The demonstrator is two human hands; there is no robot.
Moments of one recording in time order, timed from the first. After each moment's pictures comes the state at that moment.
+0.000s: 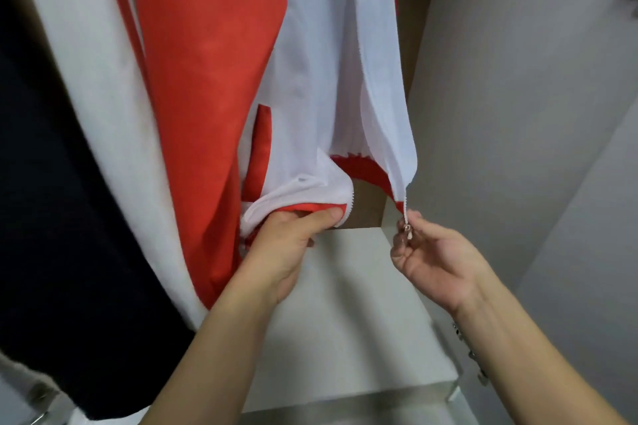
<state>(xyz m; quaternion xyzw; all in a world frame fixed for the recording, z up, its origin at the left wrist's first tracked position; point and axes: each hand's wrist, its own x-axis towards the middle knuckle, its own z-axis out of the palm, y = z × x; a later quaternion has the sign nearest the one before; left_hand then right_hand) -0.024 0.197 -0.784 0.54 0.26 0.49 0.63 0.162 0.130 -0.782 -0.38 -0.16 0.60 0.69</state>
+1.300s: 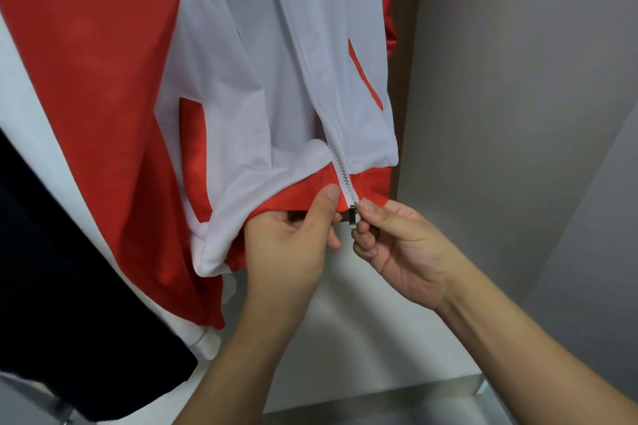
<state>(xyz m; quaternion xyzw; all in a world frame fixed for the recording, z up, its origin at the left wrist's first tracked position) 0.002 0.154 -0.764 0.56 0.30 0.64 0.42 0.140 0.138 -0.779 -0.29 -0.34 0.63 0.64</state>
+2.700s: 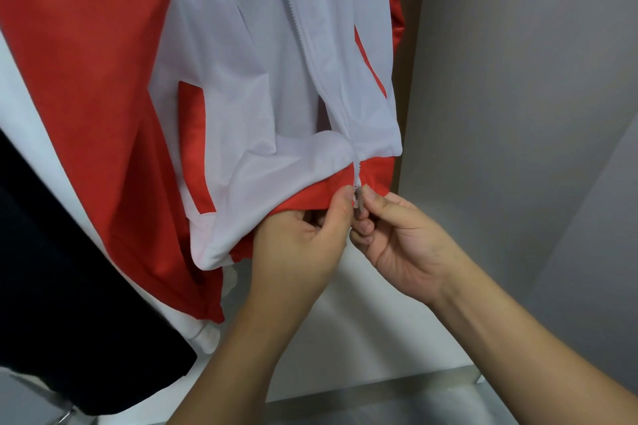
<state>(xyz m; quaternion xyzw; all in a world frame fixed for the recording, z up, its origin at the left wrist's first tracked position) -0.001 0.154 -0.777 0.65 0.30 0.63 0.31 0.129 0.142 -0.782 -0.26 -0.33 0.63 0.65</state>
